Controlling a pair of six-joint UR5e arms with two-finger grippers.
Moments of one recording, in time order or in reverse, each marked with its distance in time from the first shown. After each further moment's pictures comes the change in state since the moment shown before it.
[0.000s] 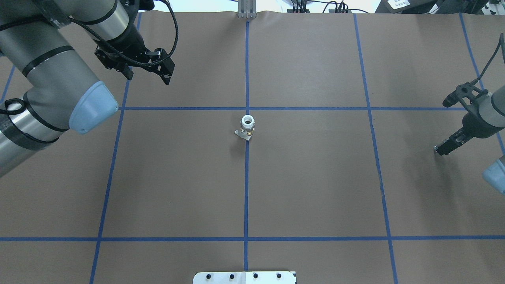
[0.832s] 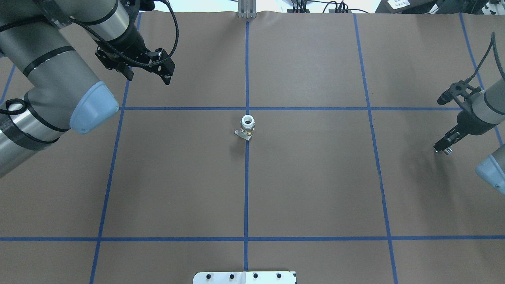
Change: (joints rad) left arm 0.001 -0.001 0.003 0.000 0.000 0.000; right arm 0.000 0.037 -0.042 -0.003 0.013 -0.005
